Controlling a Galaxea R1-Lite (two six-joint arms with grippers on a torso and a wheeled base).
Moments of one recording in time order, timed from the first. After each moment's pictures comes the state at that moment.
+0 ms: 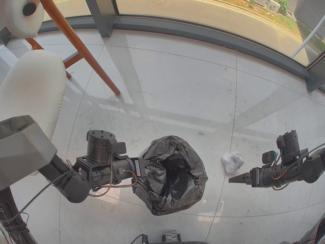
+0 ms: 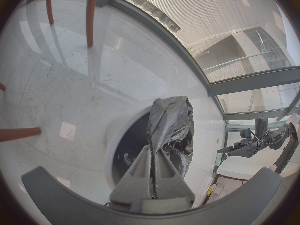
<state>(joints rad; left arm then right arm) -0.48 2.00 -0.70 -0.79 -0.19 -0.47 0.25 1.75 -0.53 -0.31 0.39 0.37</state>
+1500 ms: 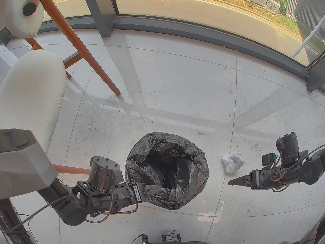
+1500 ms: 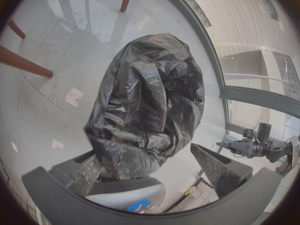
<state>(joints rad) -0.61 2.04 -0.49 -0.89 -0.10 -0.79 0.26 1.76 -0.52 -0.31 0.38 0.37</state>
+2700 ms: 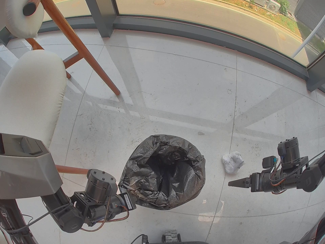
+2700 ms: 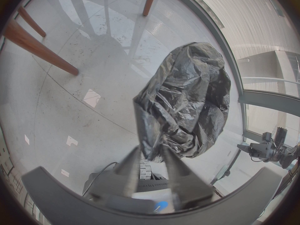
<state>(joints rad) -0.58 2.05 -0.35 -0.94 0.05 -0.81 0.26 1.77 -0.42 -0.49 0.38 0.37</state>
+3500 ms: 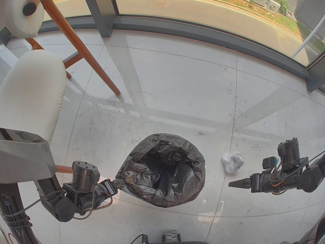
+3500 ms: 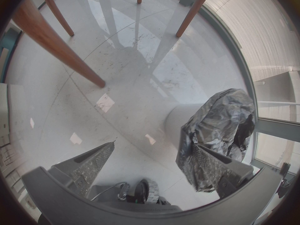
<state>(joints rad) -0.39 2.12 -0.35 -1.07 0.10 -0.83 0.25 1.77 -0.42 -0.49 0.38 0.38</state>
